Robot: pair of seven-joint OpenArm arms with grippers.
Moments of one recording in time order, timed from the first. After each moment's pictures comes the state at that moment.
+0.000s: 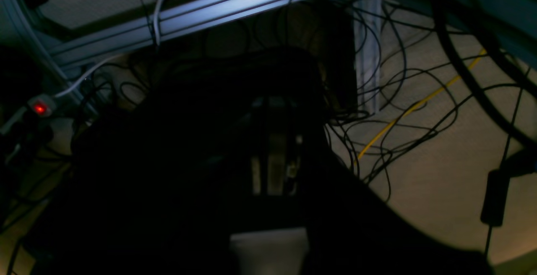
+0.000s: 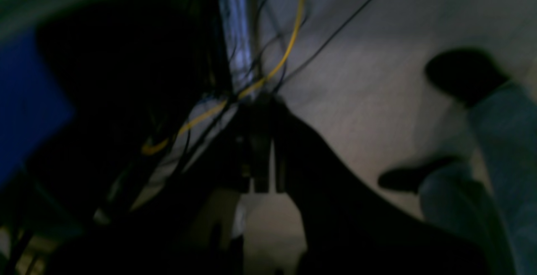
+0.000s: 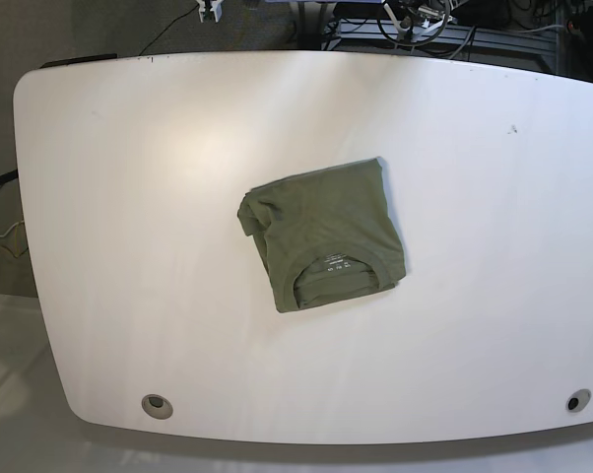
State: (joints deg) left arm 1.3 -3.3 -36.4 0.3 51.4 -0.1 -6.9; right arm -8.4 3.6 36.0 1.2 -32.9 11.9 7.6
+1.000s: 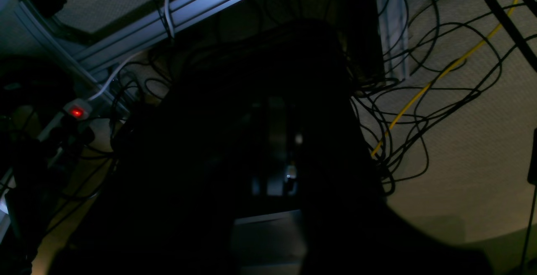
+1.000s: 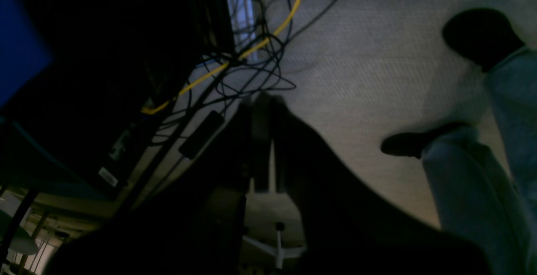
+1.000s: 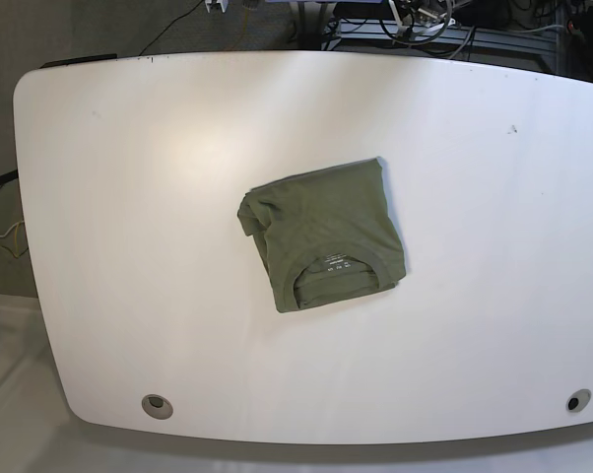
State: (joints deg) left arm 1.3 -3.8 -28.8 0.3 51.6 0.1 -1.3; right arm -8.3 3.3 35.7 0.3 -32.9 11.8 -0.9
